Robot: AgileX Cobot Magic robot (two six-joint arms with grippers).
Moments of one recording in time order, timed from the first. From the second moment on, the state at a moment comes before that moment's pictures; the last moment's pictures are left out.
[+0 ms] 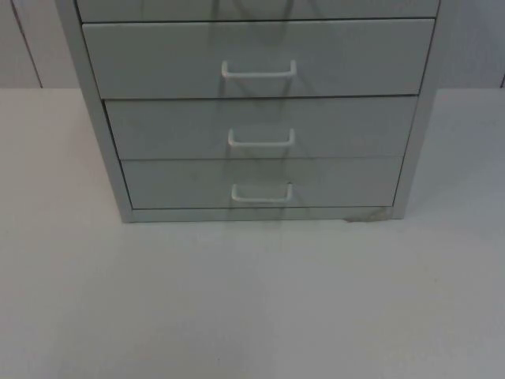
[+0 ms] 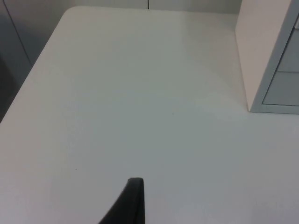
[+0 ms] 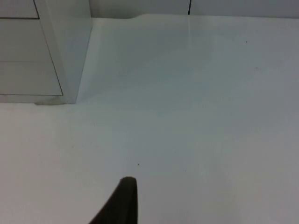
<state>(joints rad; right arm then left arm) -0.02 0.00 -0.52 -0.02 1.08 -0.06 0.12 0.00 -0.50 -0.04 1.08 -0.01</state>
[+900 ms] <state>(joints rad) -0.02 0.00 -0.52 -0.02 1.08 -0.04 0.12 0.00 -0.50 -0.04 1.08 -0.01</state>
